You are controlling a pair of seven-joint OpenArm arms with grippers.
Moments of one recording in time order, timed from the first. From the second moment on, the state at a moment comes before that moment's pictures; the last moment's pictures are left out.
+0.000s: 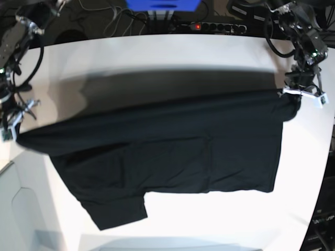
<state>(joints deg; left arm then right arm) 17.5 -12.6 -40.1 101.6 -30.5 -6.0 49.9 -8.1 14.4 38.4 114.0 1.7 40.3 -51.3</state>
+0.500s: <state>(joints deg) 24.4 -9.8 -40.2 101.5 -30.4 -6.0 49.5 -18.3 13.4 42.4 113.7 1.6 40.3 -50.9</state>
